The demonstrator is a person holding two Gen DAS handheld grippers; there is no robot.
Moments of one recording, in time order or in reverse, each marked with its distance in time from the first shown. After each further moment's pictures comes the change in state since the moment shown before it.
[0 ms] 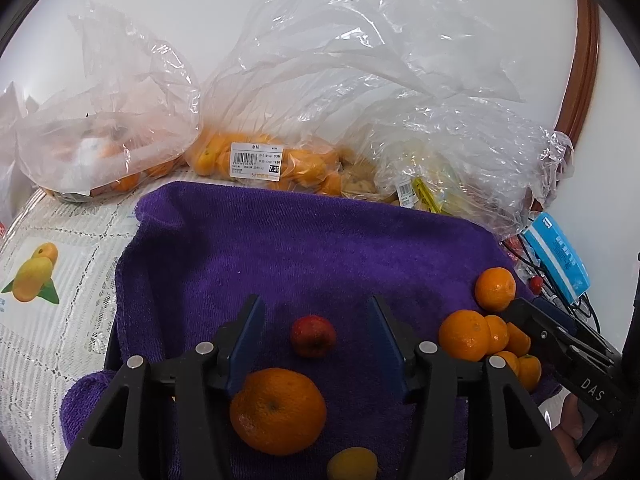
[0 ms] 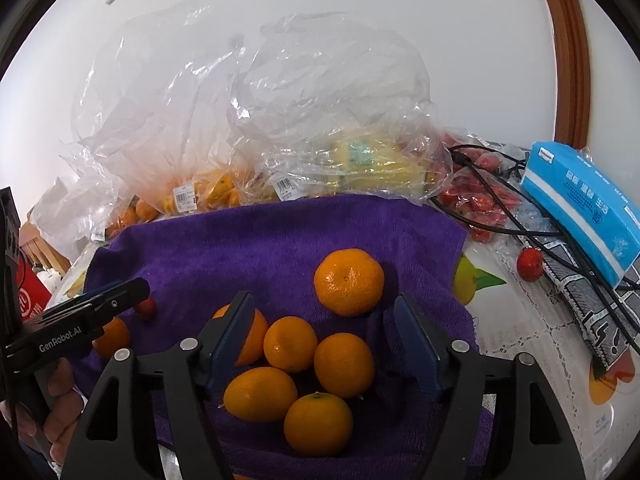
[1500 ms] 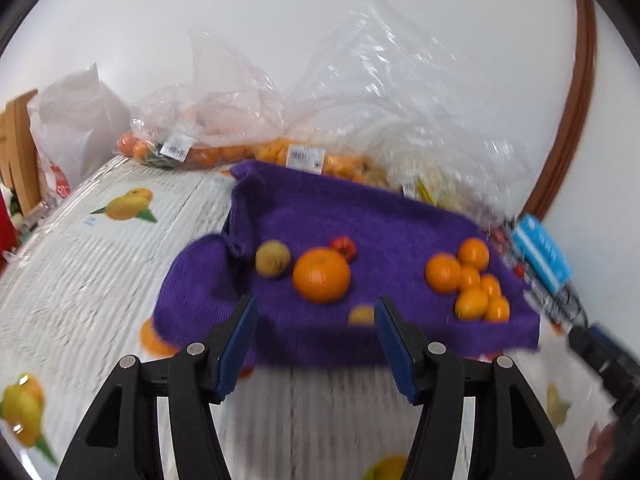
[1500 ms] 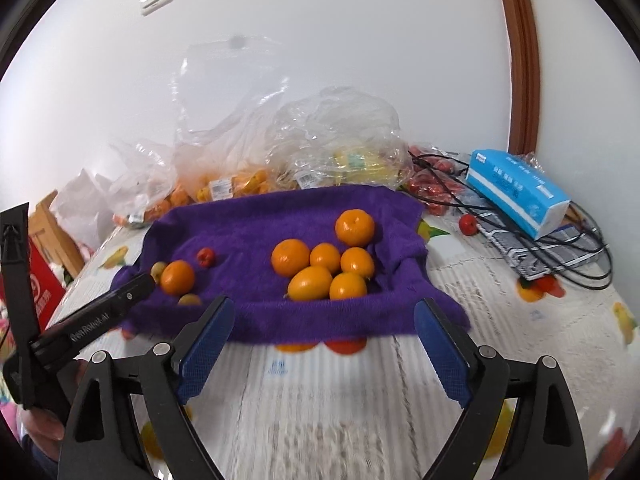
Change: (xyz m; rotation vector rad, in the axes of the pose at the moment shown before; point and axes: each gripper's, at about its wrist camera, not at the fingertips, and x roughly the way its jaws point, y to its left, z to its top) left arm -0.101 0.011 -0.073 -0.069 -0.059 0.068; right arm -0.130 0.039 -0.050 -0.021 -0.036 -0.078
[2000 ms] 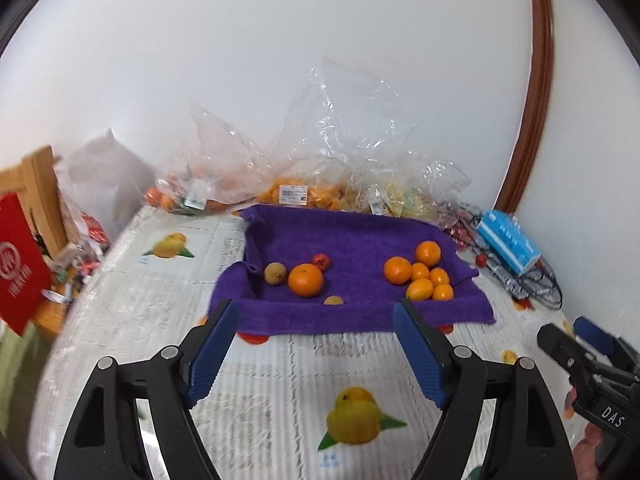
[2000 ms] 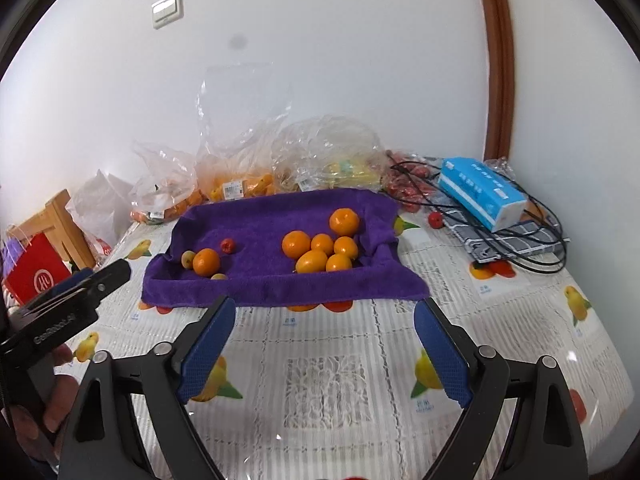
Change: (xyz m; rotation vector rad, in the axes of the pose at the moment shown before) left arm -0.116 -0.029 0.012 0.118 -0.059 0.051; right arm -0.087 0.003 -0.006 0.018 0.004 -0.027
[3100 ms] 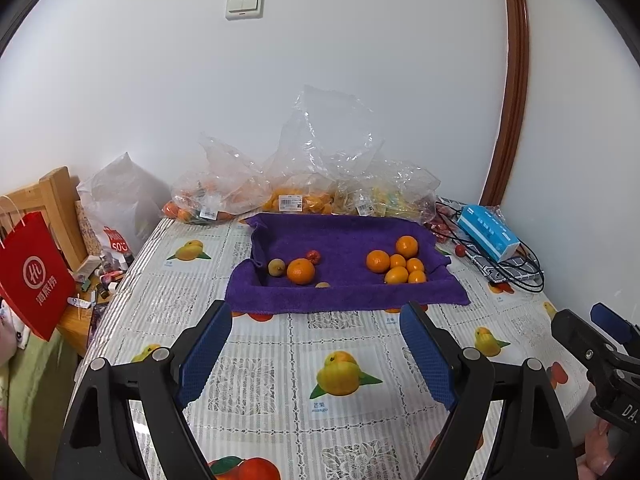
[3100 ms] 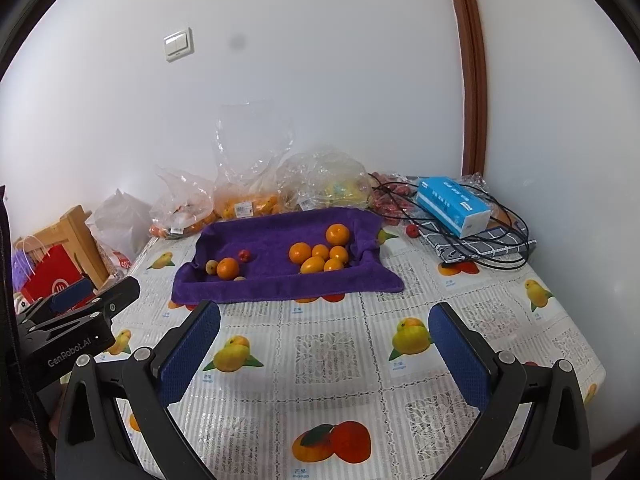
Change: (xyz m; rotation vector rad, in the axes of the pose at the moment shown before) left arm -0.073 -0.019 -0.008 0.038 -0.020 0.017; right arm -0.093 -0.002 -0.005 0.022 -0.055 -0.004
